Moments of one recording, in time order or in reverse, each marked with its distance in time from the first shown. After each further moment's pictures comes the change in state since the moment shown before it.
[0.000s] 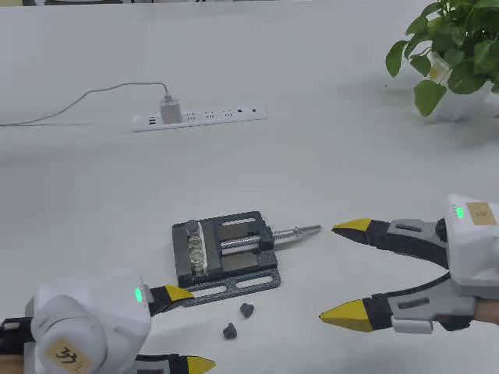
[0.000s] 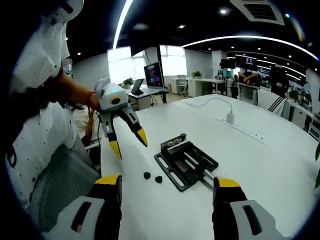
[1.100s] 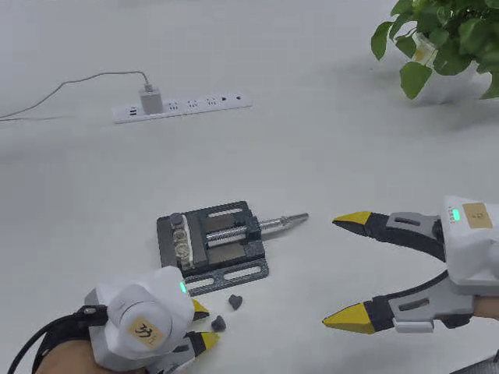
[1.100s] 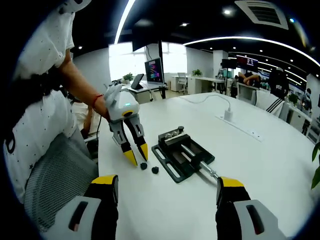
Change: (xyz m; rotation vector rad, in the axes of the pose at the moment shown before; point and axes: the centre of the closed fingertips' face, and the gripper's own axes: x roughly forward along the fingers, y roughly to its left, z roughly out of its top) left arm 0.056 0.002 -0.028 -0.043 0.134 -0.002; right arm -0.007 -0.011 -0.021 -0.037 0.021 -0.027
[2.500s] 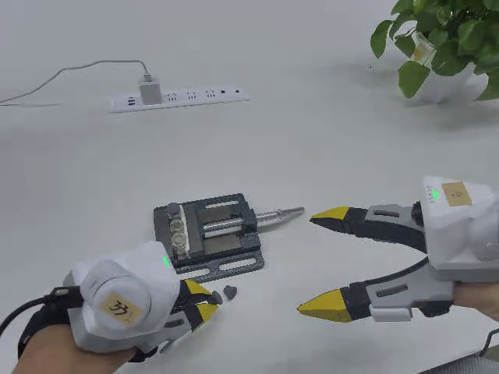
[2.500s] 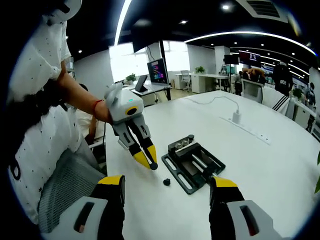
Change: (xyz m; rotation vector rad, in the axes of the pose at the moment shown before) left arm -0.040 0.004 0.041 -0.063 -0.173 0.034; right arm 0.014 0.023 0.040 0.022 0.019 0.057
